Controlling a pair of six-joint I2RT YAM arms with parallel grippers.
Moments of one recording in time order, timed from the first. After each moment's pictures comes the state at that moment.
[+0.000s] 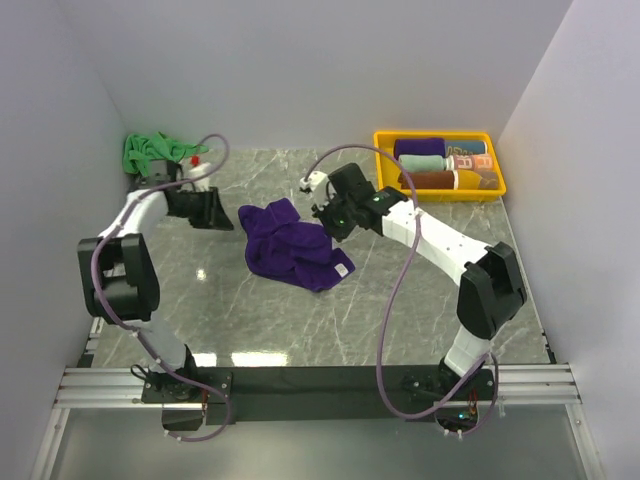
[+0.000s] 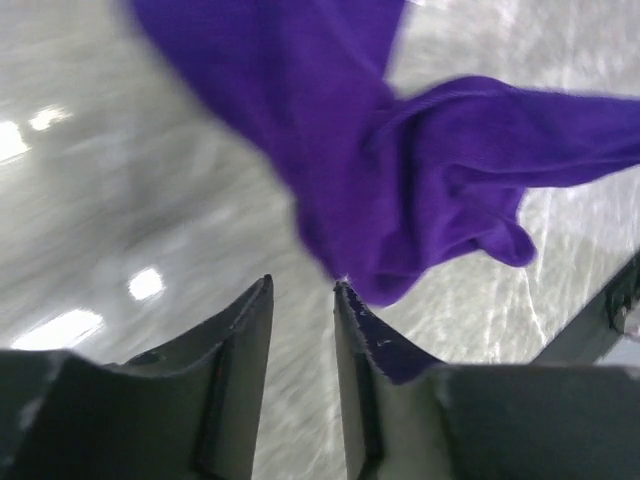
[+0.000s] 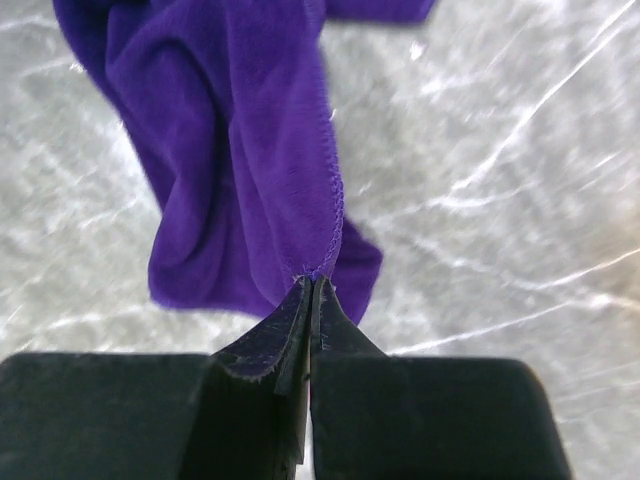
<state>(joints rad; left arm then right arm) 0.16 1.74 1.31 -0.69 0.74 0.18 0.68 1.71 1.44 -0.58 -0.13 -0.25</state>
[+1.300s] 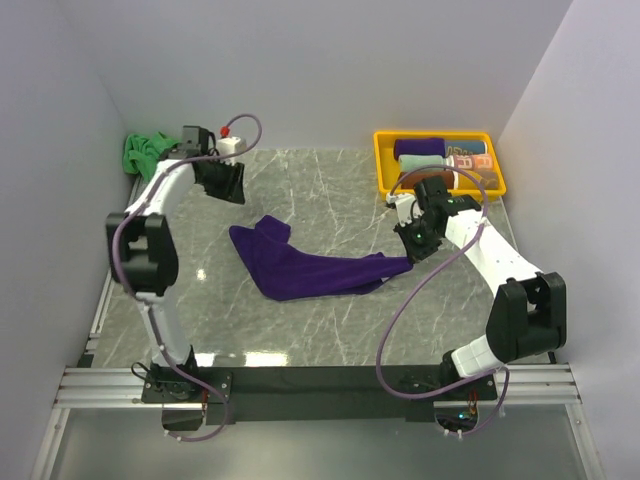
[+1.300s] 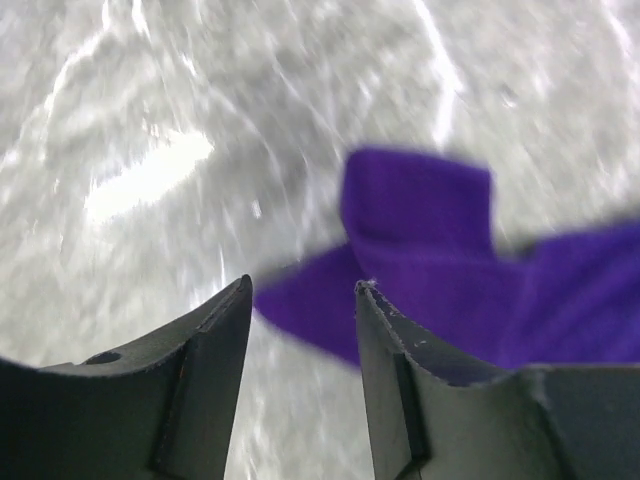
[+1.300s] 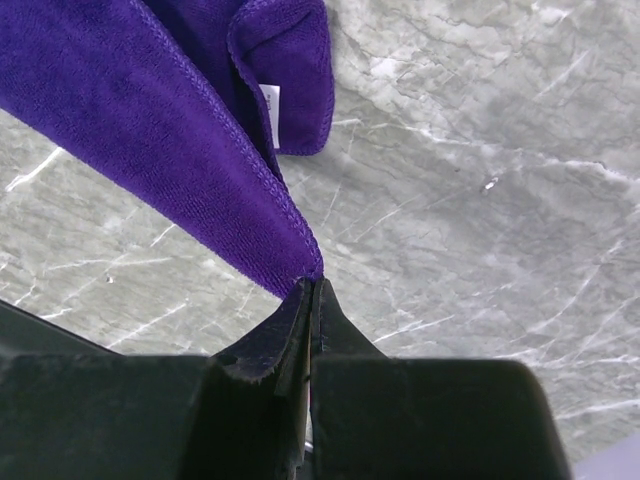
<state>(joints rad) -0.05 1.92 1.66 -0.76 0.43 0.26 0.22 1.48 1.16 -0.93 -0.17 -0.33</state>
